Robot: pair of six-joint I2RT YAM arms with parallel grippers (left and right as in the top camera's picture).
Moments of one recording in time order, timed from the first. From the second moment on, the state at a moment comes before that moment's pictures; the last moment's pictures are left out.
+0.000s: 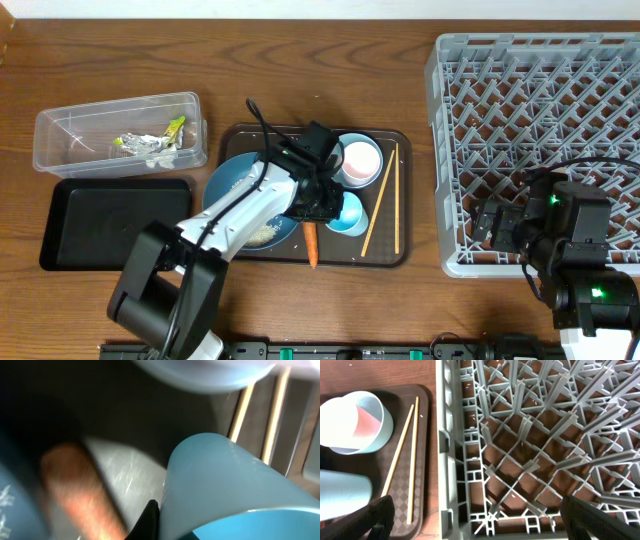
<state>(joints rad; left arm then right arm) -0.54 1.73 1.12 -0.81 0.33 -0.41 -0.02 0.81 0.81 -0.87 -0.08 0.15</state>
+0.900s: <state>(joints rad) -0.37 1.53 1.12 -0.60 1.17 -0.48 -0.02 0.98 0.81 -0.63 -1.14 -0.41</state>
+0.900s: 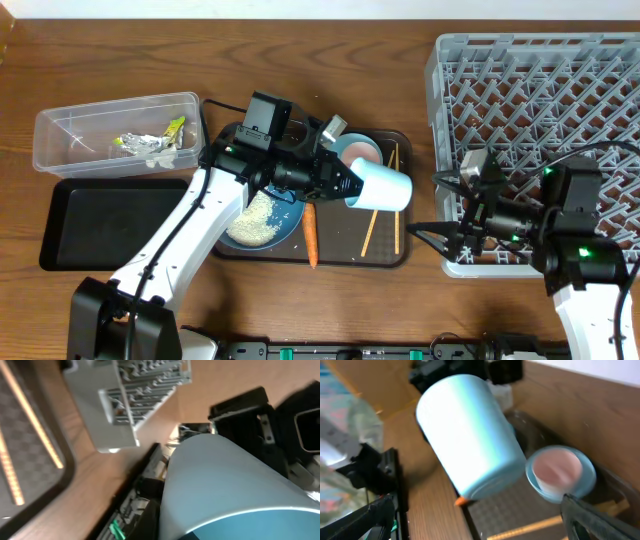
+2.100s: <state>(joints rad) -0.37 1.53 1.12 -0.60 1.33 -0.50 0.14 1.14 0.81 -0.33 -1.28 -0.43</state>
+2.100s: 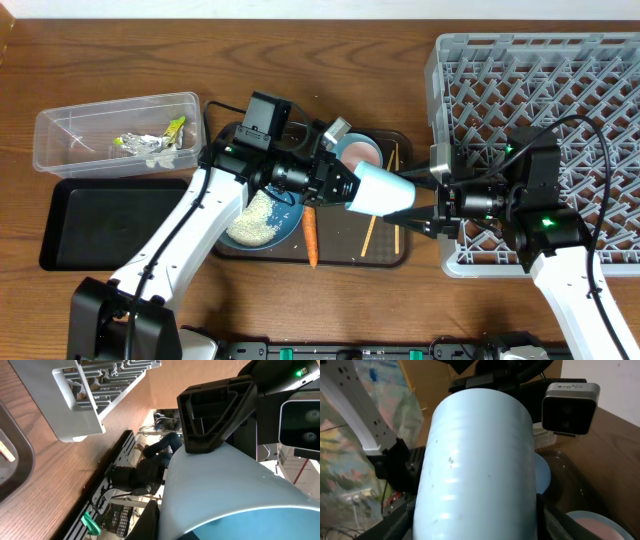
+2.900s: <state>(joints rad) -0.20 1.47 1.12 -0.80 0.65 -0.47 0.00 1.11 0.84 -0.53 -0.71 -0.06</state>
